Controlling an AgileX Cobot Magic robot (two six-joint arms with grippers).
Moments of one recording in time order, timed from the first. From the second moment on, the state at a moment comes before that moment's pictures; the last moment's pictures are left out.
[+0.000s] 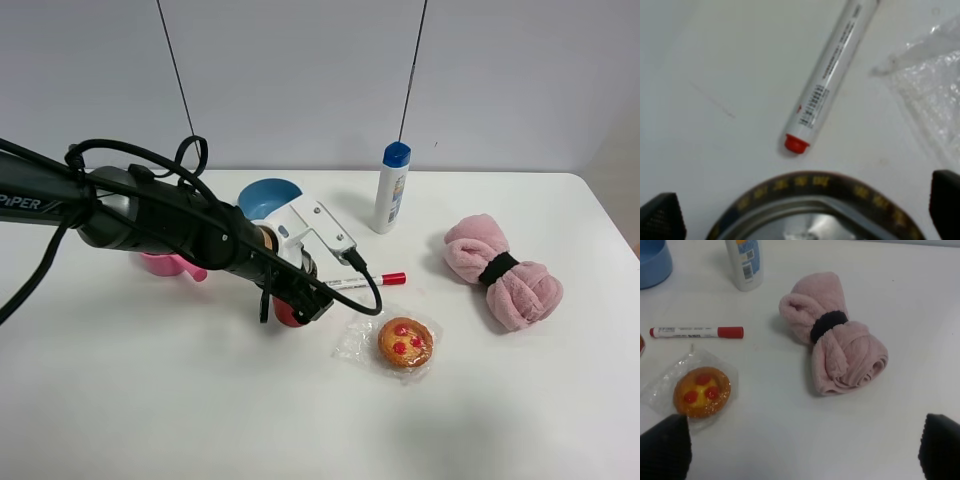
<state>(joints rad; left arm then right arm) -0.72 1.94 -1.01 -0.21 0.11 0.42 0.04 0.00 -0.51 0.10 1.07 -0.11</state>
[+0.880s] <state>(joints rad) -0.72 1.92 -1.01 -0.21 0.12 0.42 0.04 0.00 -0.51 0.10 1.07 -0.11</state>
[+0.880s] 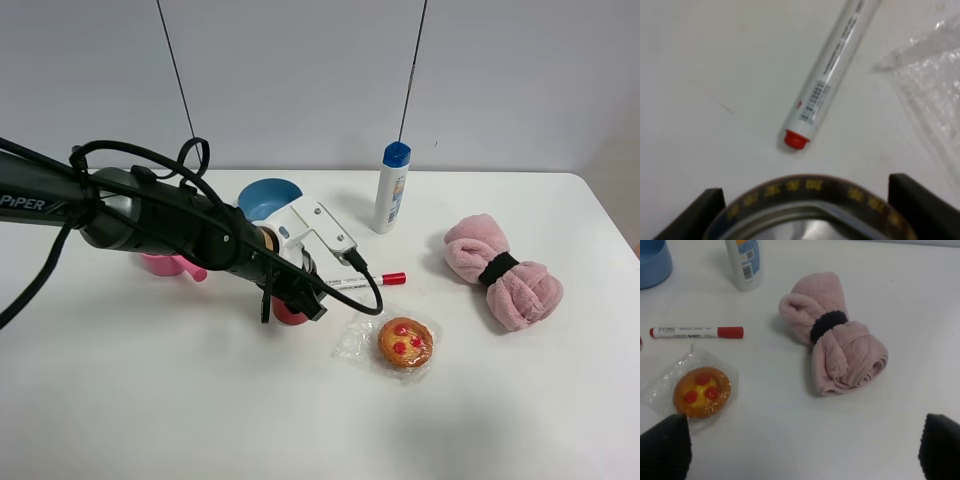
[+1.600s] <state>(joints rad) -0.71 1.65 -1.11 -0.17 0.45 0.30 0.04 0.00 -0.51 0.10 1.07 -0.11</state>
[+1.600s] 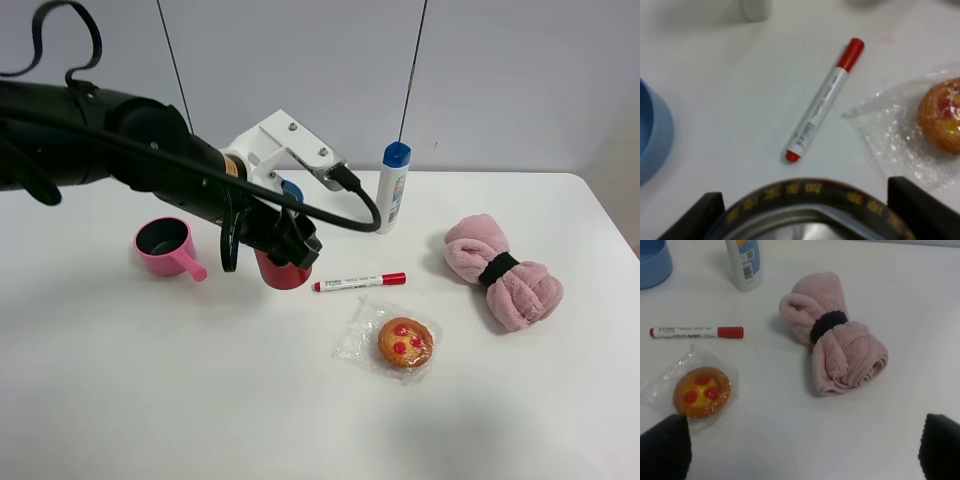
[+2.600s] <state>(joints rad) -0.46 1.86 -1.45 0.03 0.58 0.40 0.04 0.00 -0.51 0.10 1.07 -0.11</state>
